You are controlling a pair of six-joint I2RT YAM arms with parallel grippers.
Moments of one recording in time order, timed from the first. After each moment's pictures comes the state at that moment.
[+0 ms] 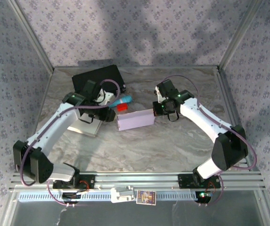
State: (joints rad) left arm -0.47 1.38 1.27 -1.01 0.30 -0.11; right arm 0.52 1.53 1.28 -0.82 -0.10 0.30
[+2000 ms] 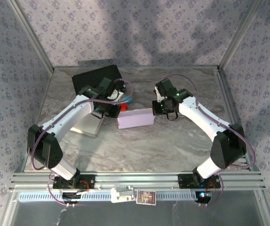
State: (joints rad) left arm -0.58 1.57 1.41 -1.04 0.14 -0.15; right arm 0.53 1.55 1.31 -0.84 -0.08 0.33
